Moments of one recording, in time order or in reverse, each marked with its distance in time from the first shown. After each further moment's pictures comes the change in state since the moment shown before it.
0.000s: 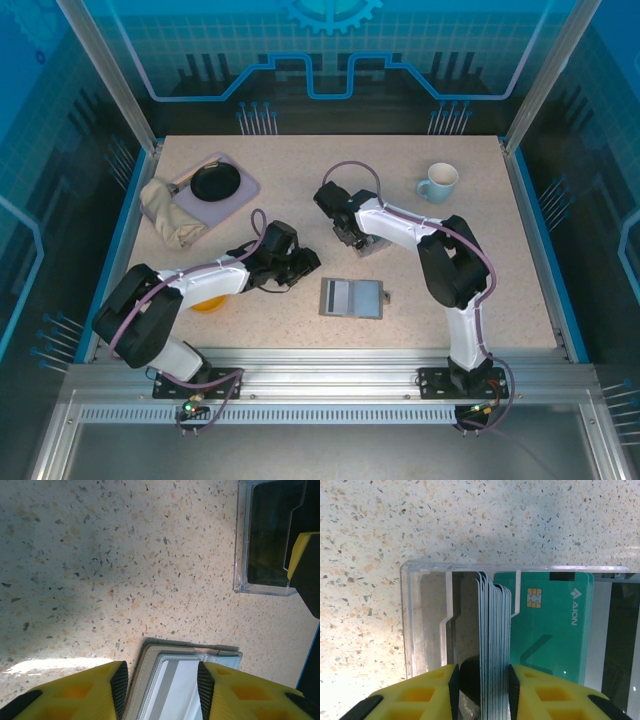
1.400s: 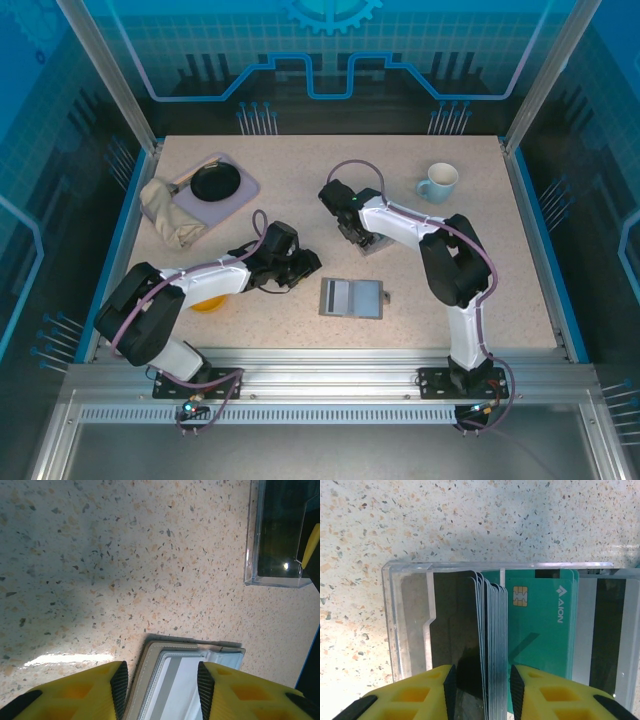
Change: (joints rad) left arm 0.000 0.014 0.000 0.000 0.018 0.000; right arm -0.028 -0.004 -0.011 0.008 0.031 -0.033
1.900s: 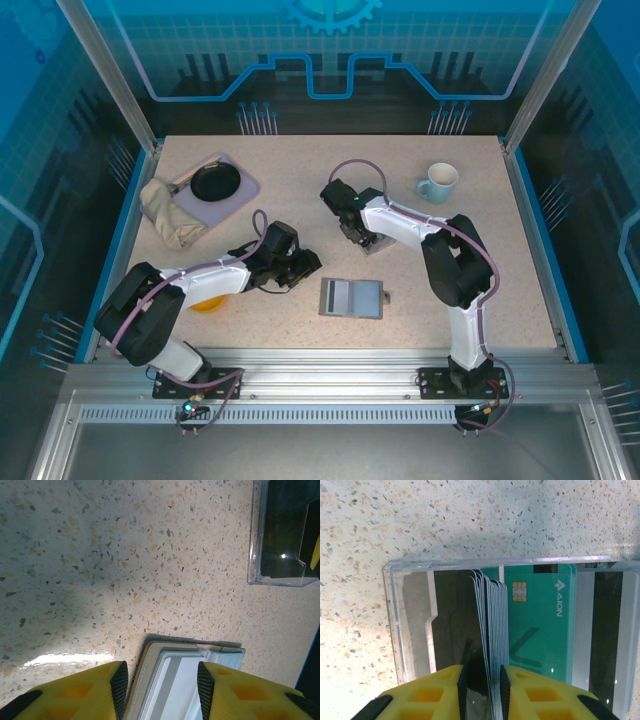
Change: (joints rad) left arm 0.000 0.000 0.000 0.000 0.000 0.000; right arm -0.007 -0.011 -0.011 0.002 0.004 -0.004
